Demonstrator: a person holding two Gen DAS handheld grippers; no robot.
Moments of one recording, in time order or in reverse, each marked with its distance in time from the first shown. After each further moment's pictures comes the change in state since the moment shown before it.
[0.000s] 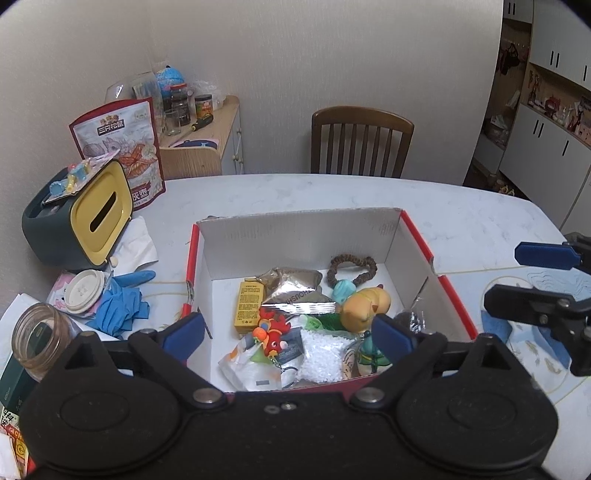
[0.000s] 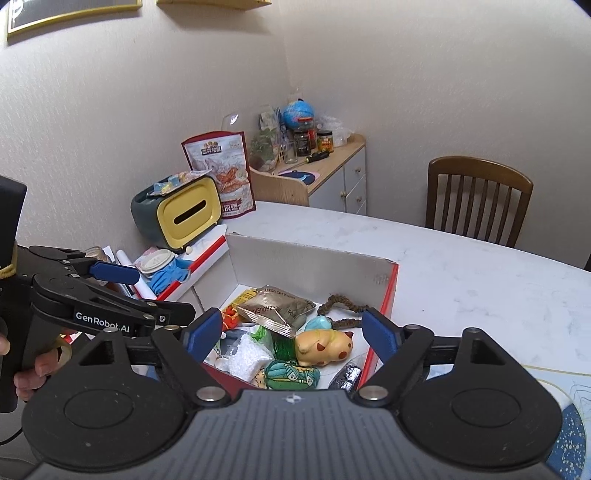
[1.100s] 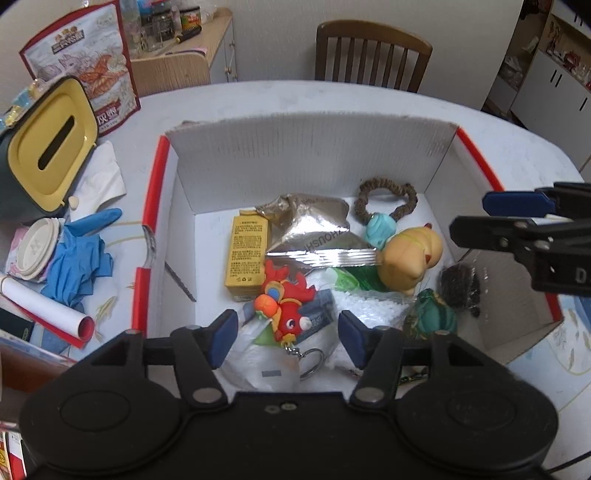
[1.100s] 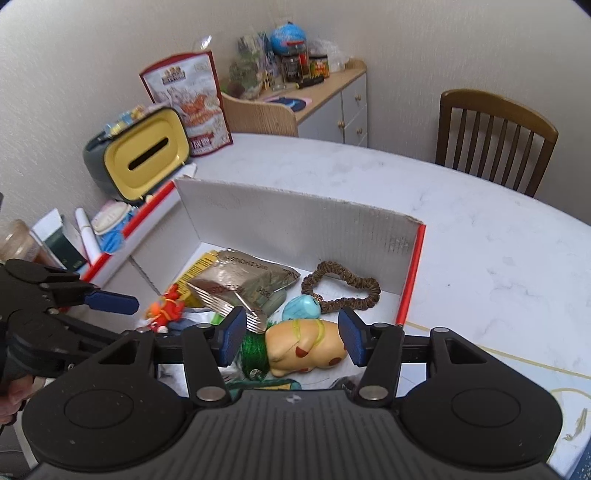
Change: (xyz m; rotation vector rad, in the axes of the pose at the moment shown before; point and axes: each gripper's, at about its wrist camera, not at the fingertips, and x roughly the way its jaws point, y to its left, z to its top) left arm 0.109 0.017 -0.004 0.001 0.274 -0.020; right arm 0.130 -0.028 0.009 0.014 0.228 -0.003
